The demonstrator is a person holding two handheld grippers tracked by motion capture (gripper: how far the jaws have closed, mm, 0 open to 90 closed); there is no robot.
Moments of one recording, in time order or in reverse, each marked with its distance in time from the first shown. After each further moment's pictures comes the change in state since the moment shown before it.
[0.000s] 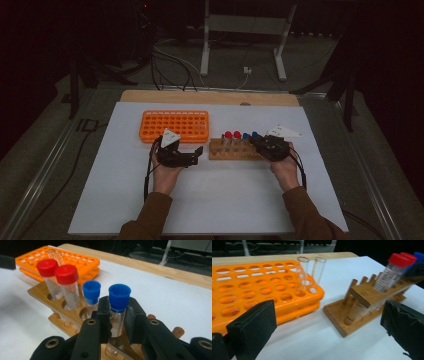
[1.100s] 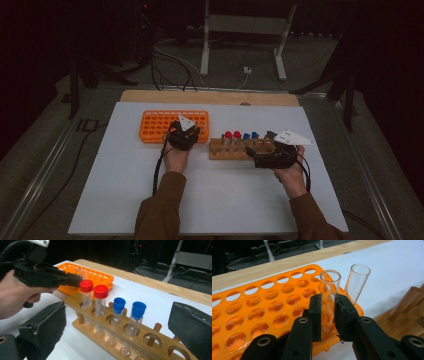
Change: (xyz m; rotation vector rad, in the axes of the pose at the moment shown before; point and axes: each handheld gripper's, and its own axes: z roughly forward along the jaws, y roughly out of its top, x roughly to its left) left arm 0.013 0.025 0.066 0.084 0.190 0.134; right arm 0.019 0.010 -0.039 -0.087 0.044 -0.038
